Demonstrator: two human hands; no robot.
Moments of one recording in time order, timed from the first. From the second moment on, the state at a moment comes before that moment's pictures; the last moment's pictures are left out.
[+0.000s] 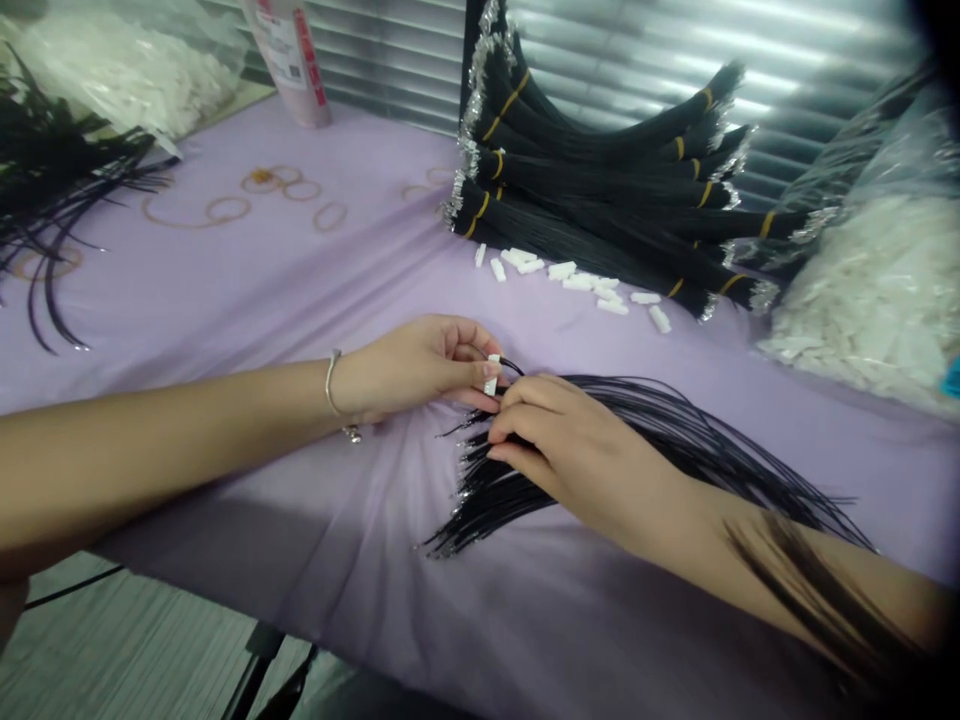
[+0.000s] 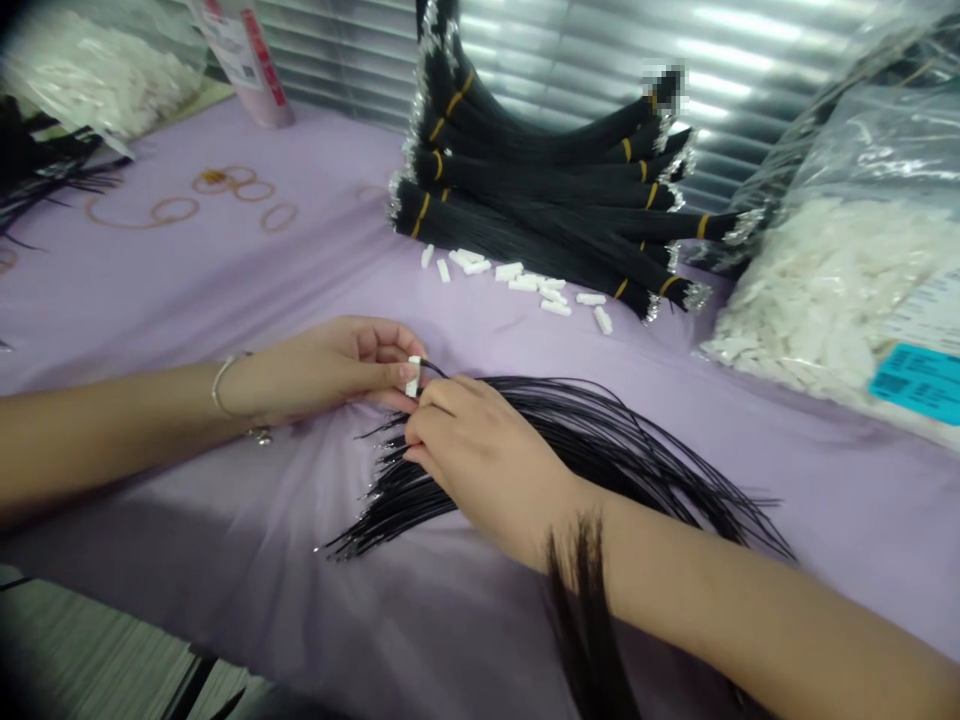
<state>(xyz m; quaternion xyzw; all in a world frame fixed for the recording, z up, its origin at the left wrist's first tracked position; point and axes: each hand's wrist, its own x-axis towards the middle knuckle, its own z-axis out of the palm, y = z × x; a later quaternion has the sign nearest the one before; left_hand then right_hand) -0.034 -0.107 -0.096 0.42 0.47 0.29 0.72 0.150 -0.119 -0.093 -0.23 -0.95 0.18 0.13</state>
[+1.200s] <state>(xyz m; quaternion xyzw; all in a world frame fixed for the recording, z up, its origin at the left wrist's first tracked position) -0.038 -0.108 -0.095 0.45 0.43 0.27 0.73 0.160 -0.100 -0.089 -0.42 -0.84 0.27 0.21</state>
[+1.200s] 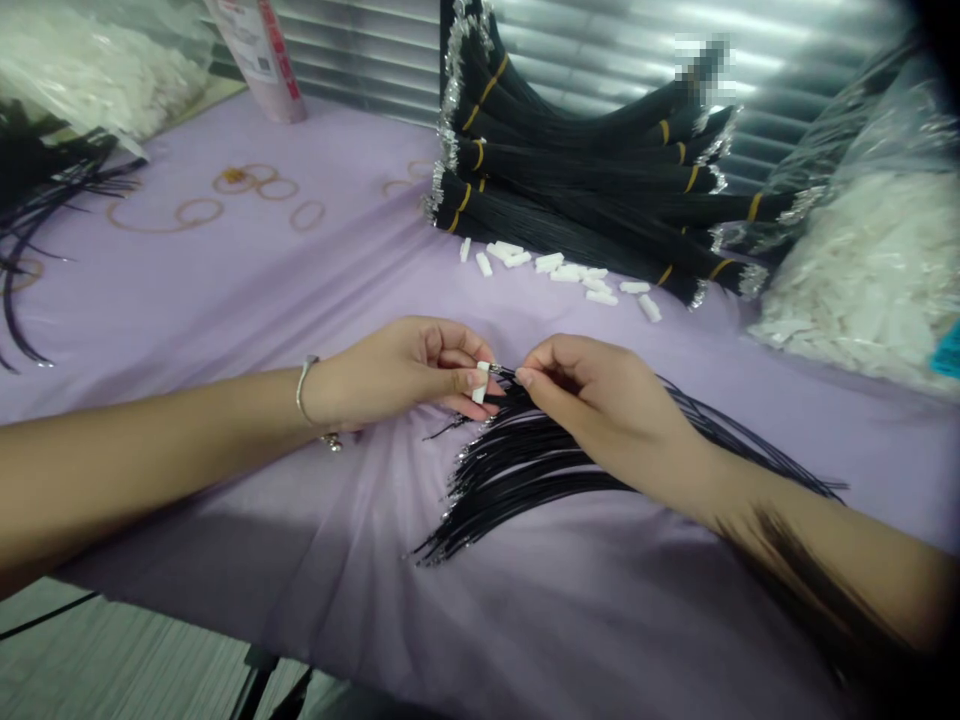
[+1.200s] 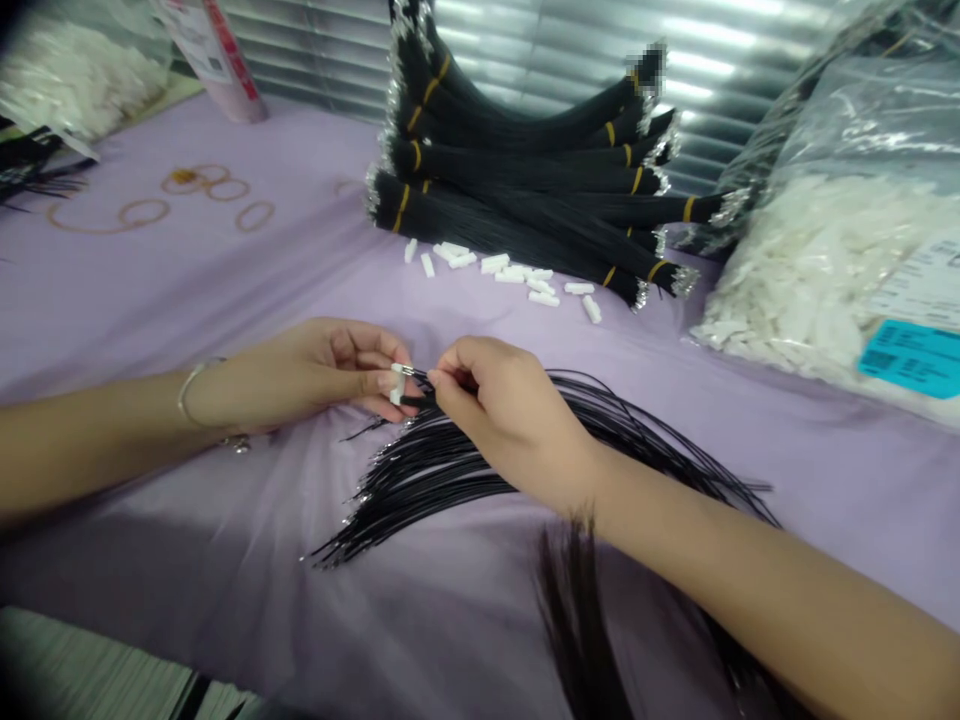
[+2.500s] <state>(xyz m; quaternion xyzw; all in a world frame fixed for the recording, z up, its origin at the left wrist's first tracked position) -0.038 -0.108 -0.100 0.48 0.45 0.27 0.70 0.156 -0.102 -0.092 -0.43 -0.84 0.24 0.24</state>
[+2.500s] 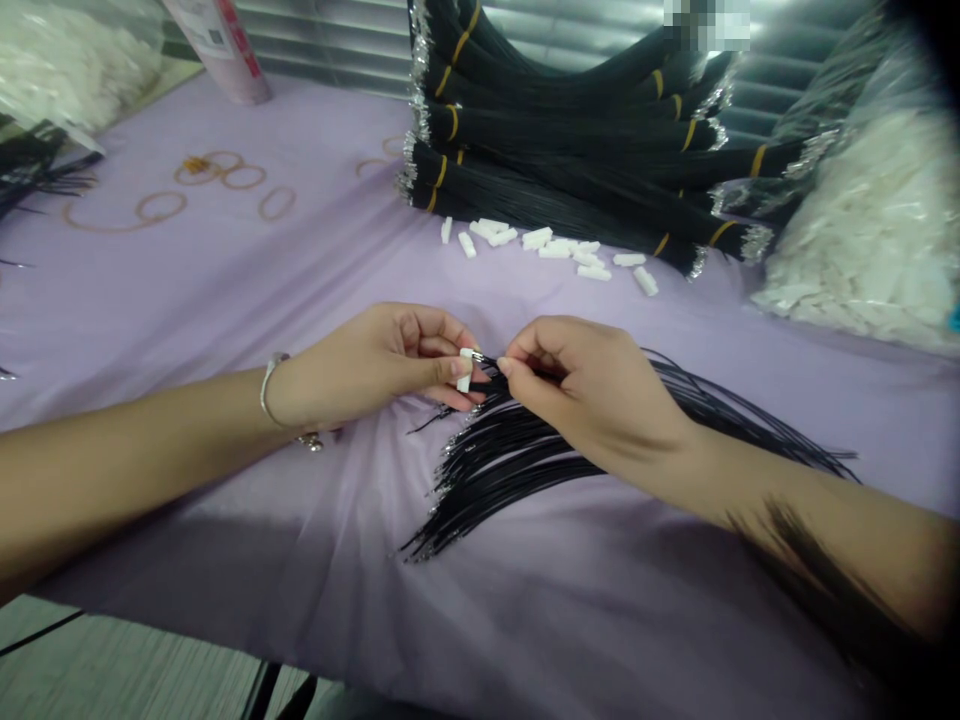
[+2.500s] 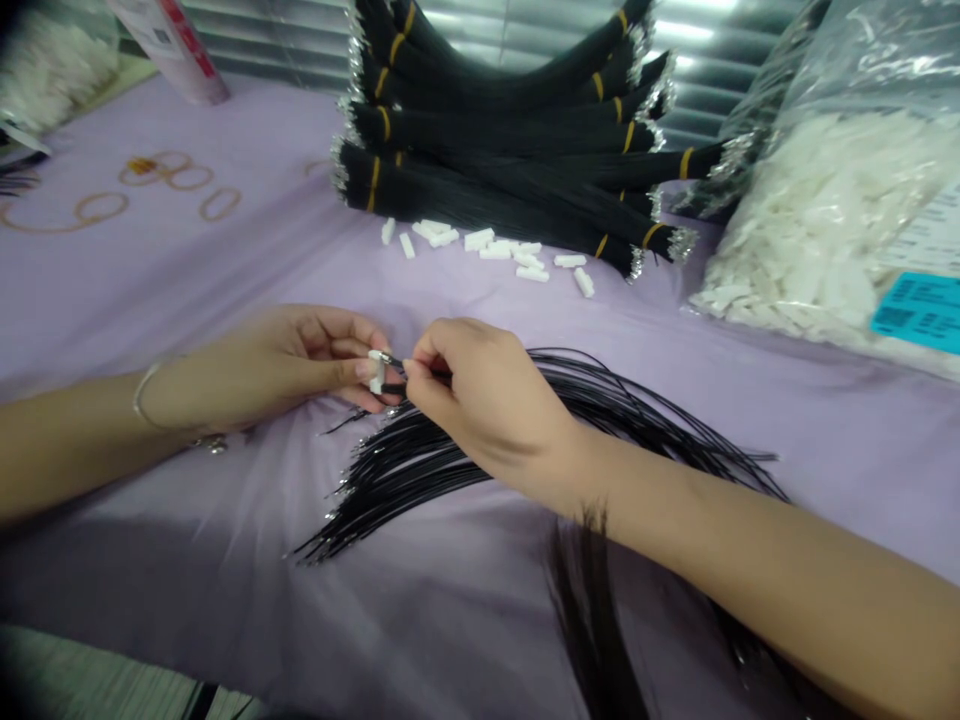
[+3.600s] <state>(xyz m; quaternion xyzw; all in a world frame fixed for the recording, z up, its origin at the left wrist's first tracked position) -0.035 -0.110 -0.098 0.51 0.47 0.26 0.67 0.154 -0.100 -0.091 -0.45 -0.81 0.31 0.22</state>
